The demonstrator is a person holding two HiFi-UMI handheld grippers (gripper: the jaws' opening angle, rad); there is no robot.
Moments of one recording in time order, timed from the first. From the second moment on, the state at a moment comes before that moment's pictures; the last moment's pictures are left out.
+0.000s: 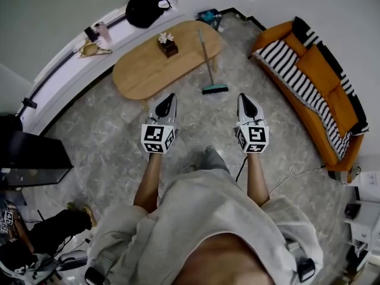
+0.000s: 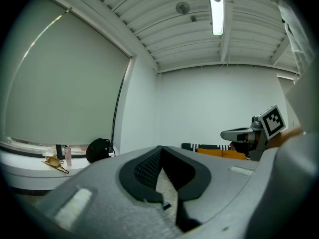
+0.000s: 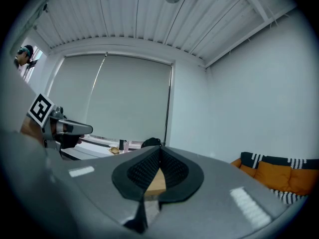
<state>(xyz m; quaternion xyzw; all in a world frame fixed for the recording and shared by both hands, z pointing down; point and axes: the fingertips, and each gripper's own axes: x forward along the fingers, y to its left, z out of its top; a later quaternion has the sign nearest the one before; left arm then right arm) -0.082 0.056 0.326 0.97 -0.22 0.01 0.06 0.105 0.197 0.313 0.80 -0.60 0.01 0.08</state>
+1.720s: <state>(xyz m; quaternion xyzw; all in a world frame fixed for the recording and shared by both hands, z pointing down) 0.170 -0.202 0.333 0.95 -0.30 0.05 0.05 0.372 -0.092 0.335 0.74 -0.67 0.02 0.06</state>
